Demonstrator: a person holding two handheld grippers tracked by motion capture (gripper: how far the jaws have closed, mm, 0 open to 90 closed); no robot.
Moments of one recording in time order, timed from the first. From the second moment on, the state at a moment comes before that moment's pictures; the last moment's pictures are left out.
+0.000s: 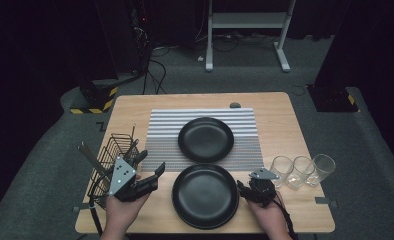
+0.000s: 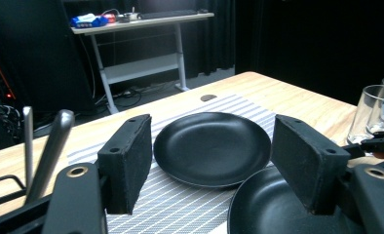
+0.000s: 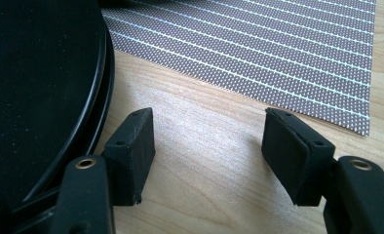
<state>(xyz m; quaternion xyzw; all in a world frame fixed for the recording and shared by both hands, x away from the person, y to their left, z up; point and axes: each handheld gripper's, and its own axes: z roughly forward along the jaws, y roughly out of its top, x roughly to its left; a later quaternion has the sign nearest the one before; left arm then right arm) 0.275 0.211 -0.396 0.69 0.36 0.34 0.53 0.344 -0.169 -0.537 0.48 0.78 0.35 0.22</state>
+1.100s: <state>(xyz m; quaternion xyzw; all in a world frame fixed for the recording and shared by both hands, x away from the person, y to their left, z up) 0.277 0.225 -0.374 0.67 0.40 0.40 0.48 0.343 -0.169 -0.537 0.47 0.78 0.35 0.22</state>
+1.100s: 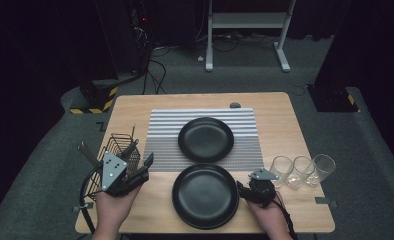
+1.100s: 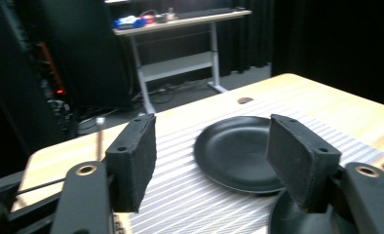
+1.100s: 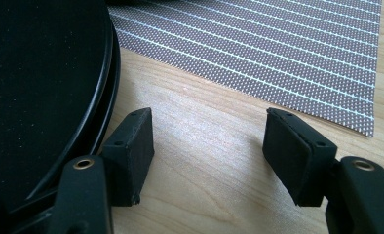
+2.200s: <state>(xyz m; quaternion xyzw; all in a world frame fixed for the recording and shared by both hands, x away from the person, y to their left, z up) 0.306 0.264 -0.362 0.69 0.44 0.35 0.46 0.343 -0.169 -0.537 0.47 0.78 0.35 0.22</state>
